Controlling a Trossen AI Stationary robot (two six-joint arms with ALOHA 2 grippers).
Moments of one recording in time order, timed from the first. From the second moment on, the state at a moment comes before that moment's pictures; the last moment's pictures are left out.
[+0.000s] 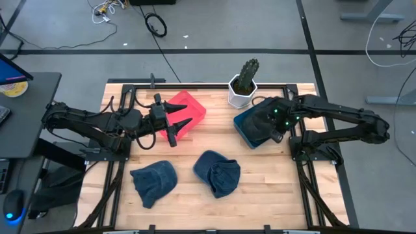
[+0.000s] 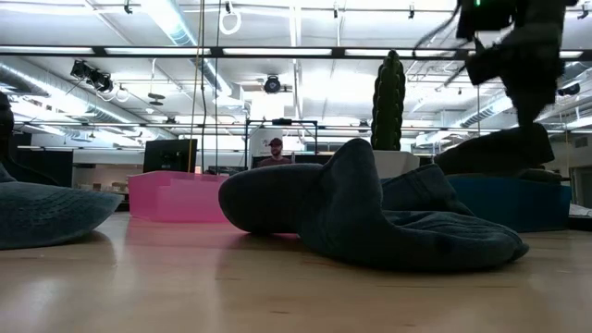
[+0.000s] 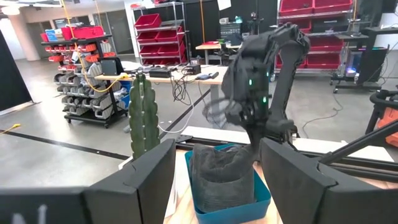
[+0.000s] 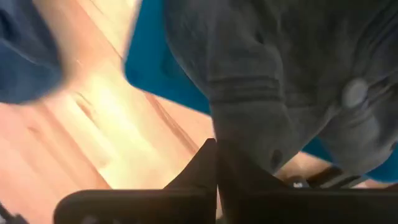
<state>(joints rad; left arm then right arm) -0.21 1.09 1.05 0.03 -0.62 0.04 -0.33 1.00 0.91 -1.27 -0.13 0.36</state>
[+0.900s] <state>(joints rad) -0.21 1.09 1.05 0.03 -0.62 0.01 -0.36 1.01 0.69 -1.09 0.13 0.38</state>
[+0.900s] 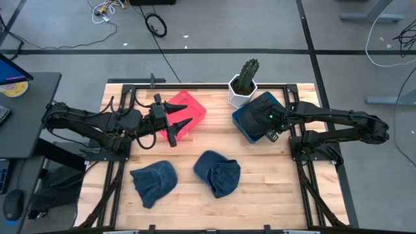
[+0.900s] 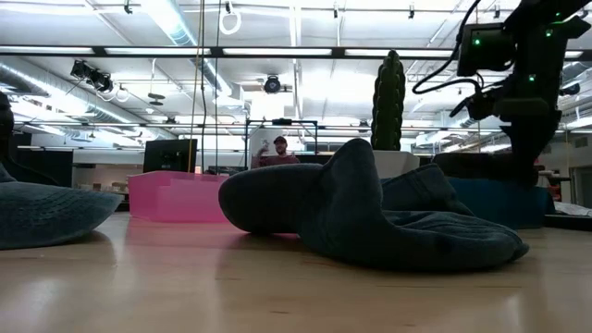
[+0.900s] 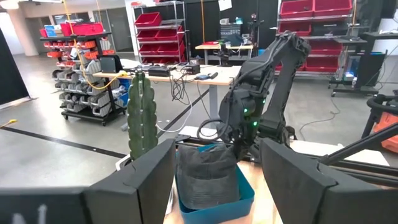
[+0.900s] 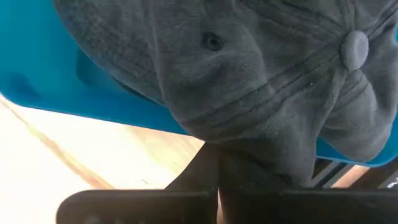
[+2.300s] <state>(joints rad) -0.20 1.09 1.05 -0.23 -0.44 -0.64 -0.35 1.00 1.09 -0.99 -0.16 0.27</state>
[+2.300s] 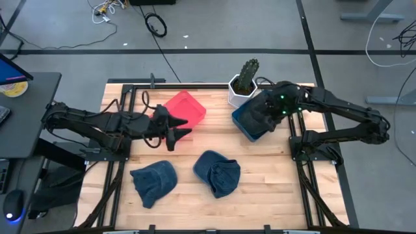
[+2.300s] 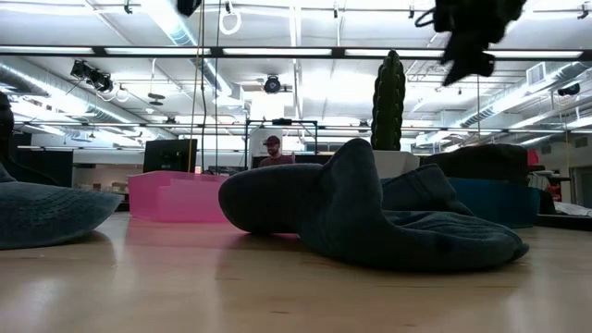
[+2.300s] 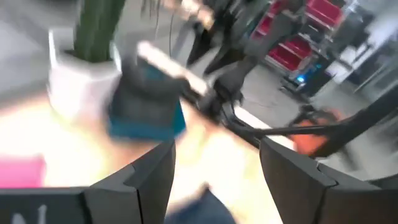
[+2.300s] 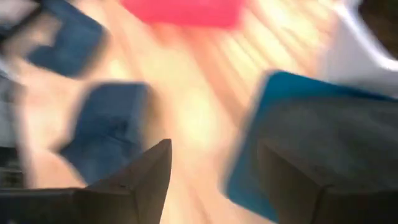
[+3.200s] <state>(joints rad) -0.57 1.16 1.05 -0.92 0.17 -2.20 -0.22 1.01 1.05 -0.53 -0.36 0.16</state>
